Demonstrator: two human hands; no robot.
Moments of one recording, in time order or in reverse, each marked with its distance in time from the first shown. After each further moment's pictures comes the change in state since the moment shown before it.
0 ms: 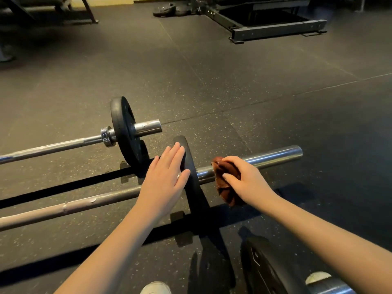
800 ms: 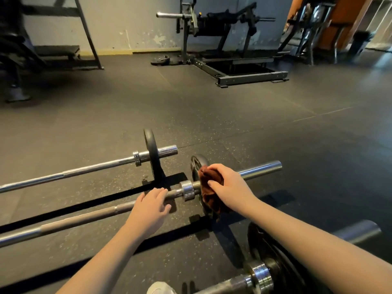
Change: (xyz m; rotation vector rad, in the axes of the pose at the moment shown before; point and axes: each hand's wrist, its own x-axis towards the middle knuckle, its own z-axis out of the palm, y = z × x) left_hand -0.111 -0.065 -0.092 0.106 -0.163 -0.034; right_hand -0.077 -0.173 0.019 -0.017 0.061 0.006
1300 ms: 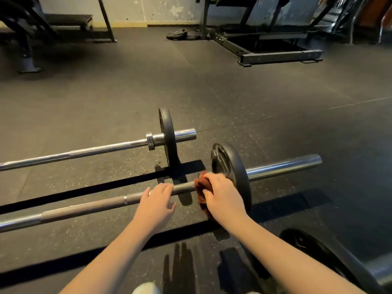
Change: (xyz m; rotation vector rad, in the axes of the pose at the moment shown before) left_hand 0.036 -0.063 0.045 0.031 -0.024 -0.059; right_hand 0.039 0.025 0.114 -0.174 0.025 -0.034
